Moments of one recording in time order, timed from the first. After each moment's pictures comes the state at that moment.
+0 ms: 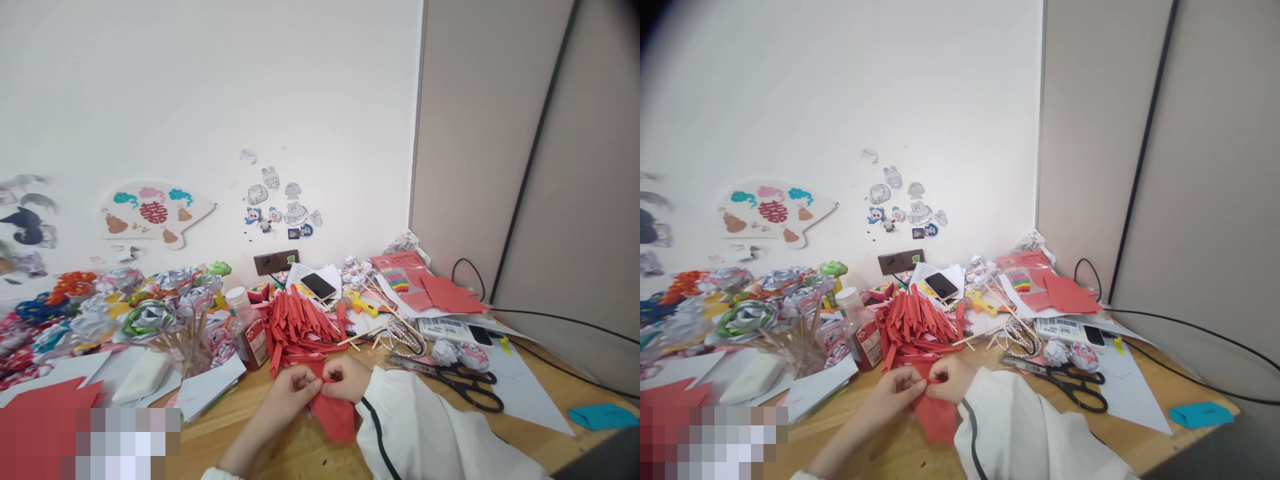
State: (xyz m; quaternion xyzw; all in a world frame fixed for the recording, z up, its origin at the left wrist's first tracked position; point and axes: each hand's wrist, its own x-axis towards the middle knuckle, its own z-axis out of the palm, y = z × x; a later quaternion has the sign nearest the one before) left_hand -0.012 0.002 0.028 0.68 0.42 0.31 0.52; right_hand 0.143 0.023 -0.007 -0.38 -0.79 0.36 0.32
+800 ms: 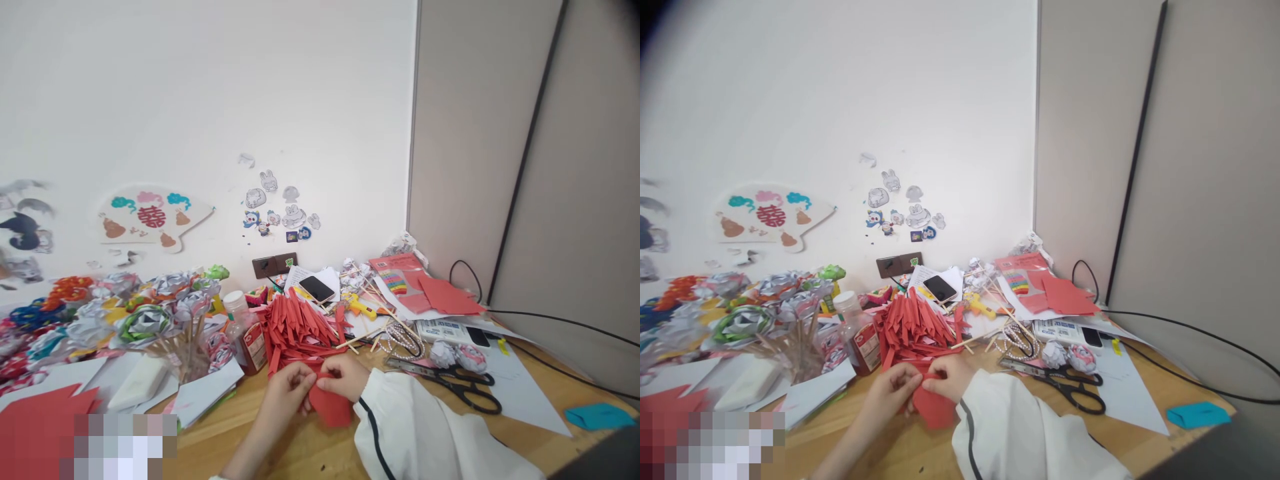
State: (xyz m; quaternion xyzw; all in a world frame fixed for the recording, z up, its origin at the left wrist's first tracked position) left_hand -0.011 0.007 0.023 0.66 0.45 0.38 0.47; right_hand 0.145 0.030 -0.007 -0.41 -0.77 0.33 0.36
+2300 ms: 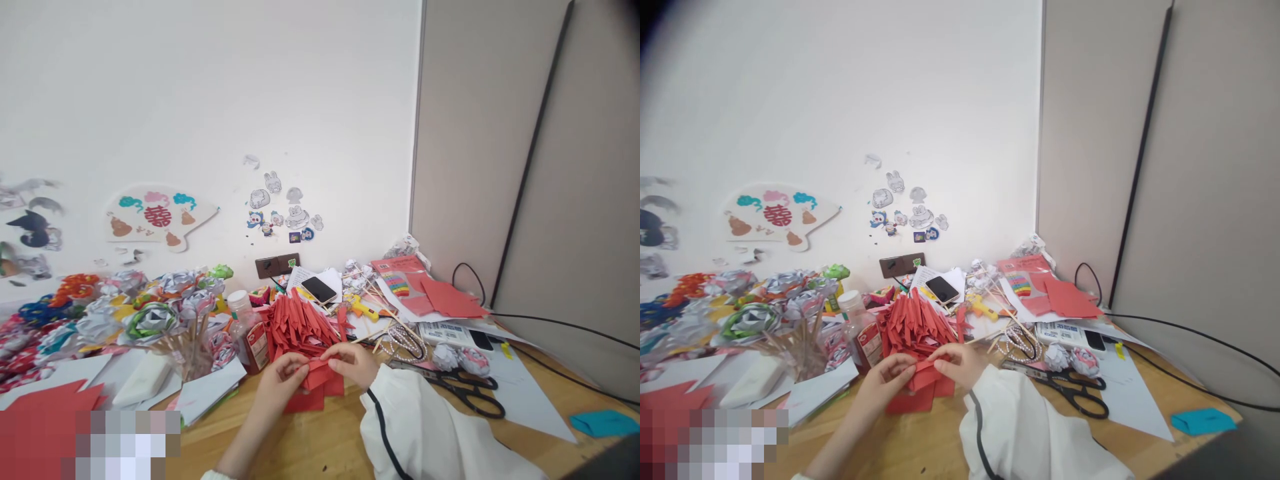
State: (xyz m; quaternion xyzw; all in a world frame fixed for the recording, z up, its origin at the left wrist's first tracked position) left_hand -0.021 0.017 0.029 0.59 0.43 0.45 0.52; right_hand 0.154 0.030 0.006 -0.34 -0.72 0.40 0.46
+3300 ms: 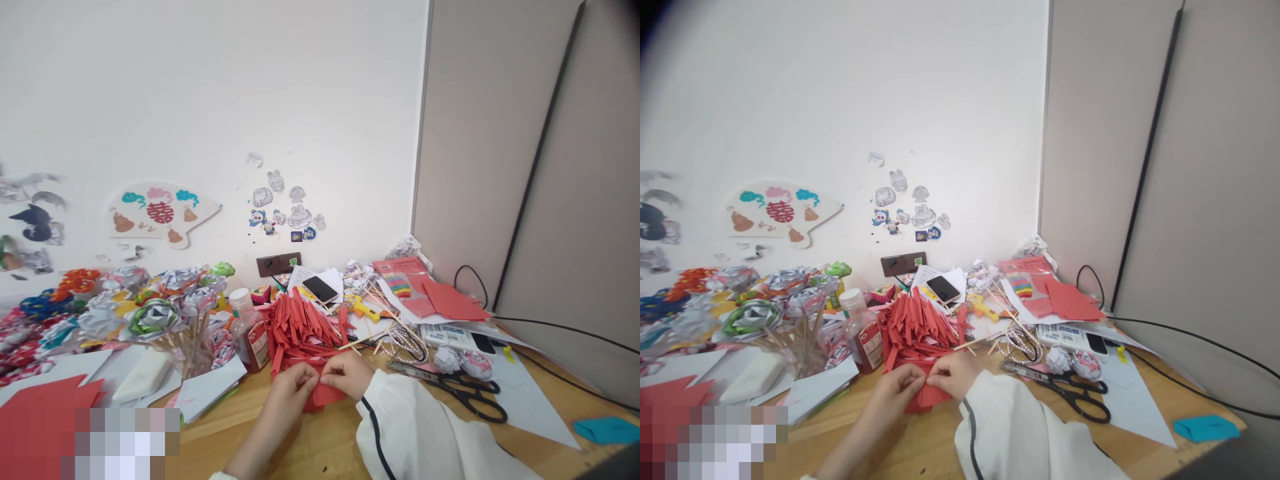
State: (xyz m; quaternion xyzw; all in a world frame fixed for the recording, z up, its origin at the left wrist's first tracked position) left_hand -0.016 0.011 0.019 0.74 0.44 0.37 0.34; right_hand 0.147 0.032 -0.005 -0.40 -0.81 0.25 0.36
